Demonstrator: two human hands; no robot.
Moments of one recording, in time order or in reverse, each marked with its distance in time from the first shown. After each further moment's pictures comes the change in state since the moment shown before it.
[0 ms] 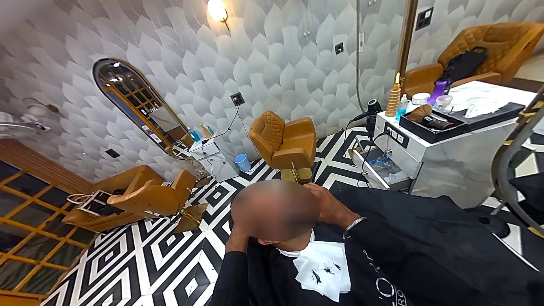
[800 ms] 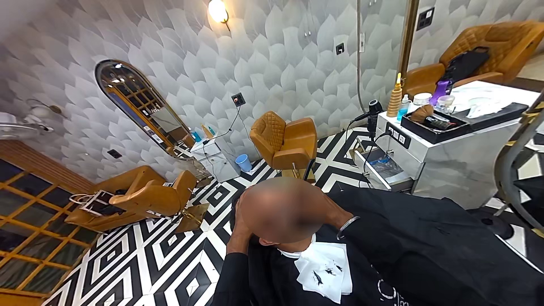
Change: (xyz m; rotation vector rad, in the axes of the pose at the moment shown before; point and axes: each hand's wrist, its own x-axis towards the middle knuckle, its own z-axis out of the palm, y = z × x) left_hand -0.001 -0.005 0.003 0.006 0.025 0.038; right_hand 0.017 0.001 0.016 -0.022 0.032 -0.083
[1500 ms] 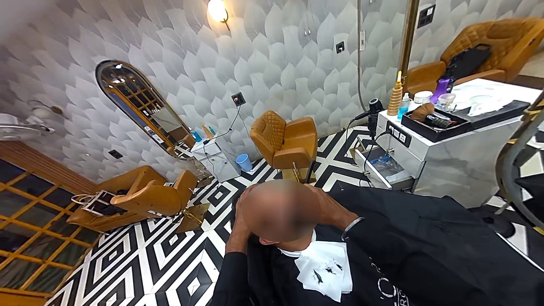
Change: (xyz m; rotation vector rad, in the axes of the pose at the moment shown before) left_hand -0.002 0.004 -0.005 -0.049 -0.020 -0.003; right_hand 0.008 -0.052 -0.036 0.054 -0.158 0.137
